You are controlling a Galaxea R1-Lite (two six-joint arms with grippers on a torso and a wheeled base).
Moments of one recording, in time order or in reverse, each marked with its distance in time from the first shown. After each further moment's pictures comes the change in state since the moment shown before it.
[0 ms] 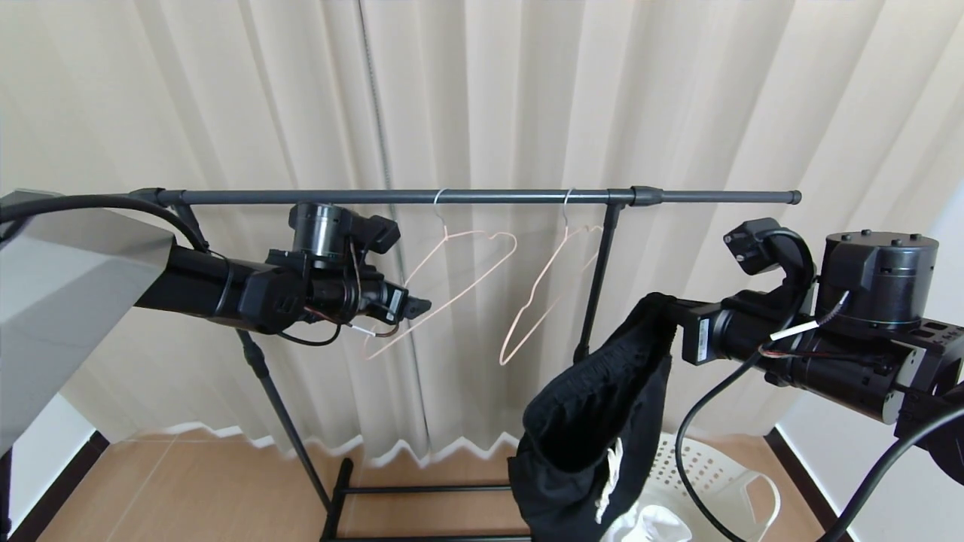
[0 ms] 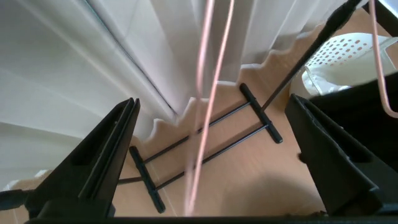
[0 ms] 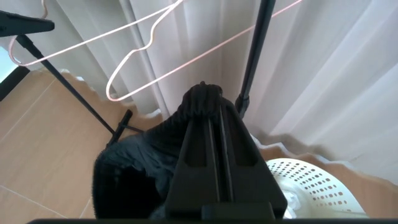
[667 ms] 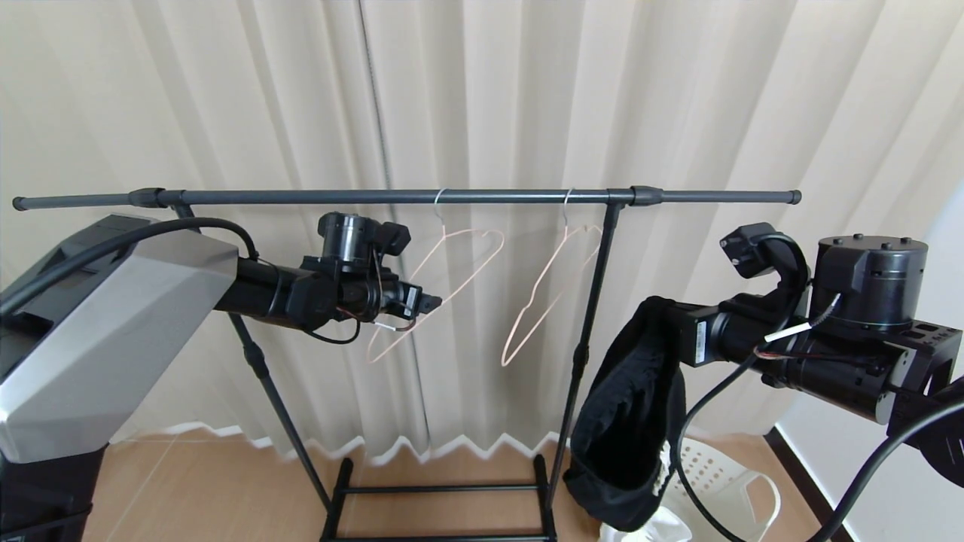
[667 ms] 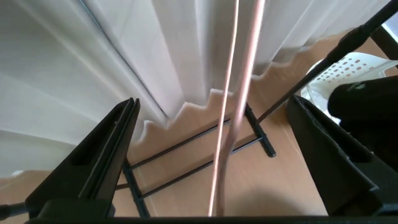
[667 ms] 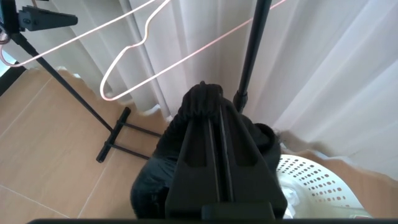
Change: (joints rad) left arm -0.004 0.157 -0.171 0.003 0.020 -0.084; right arm -0.006 0.018 0.002 -0.004 0.000 0.000
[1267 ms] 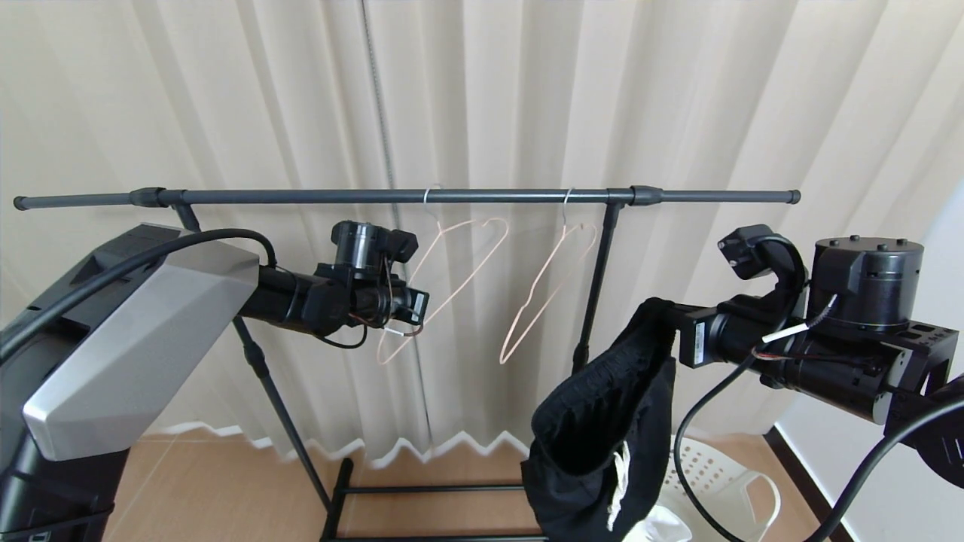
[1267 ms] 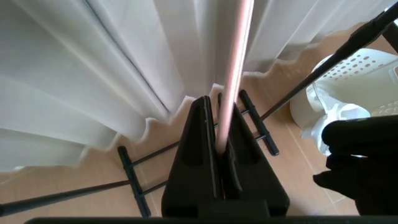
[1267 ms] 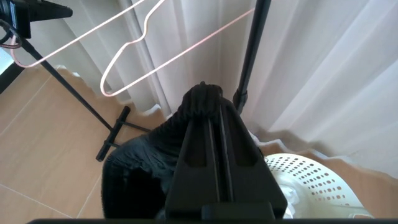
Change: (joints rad) left arm -0.018 0.040 -0.027 -0.001 0.033 -0.012; right arm -0.003 0.005 0.000 0.000 0.000 0.000
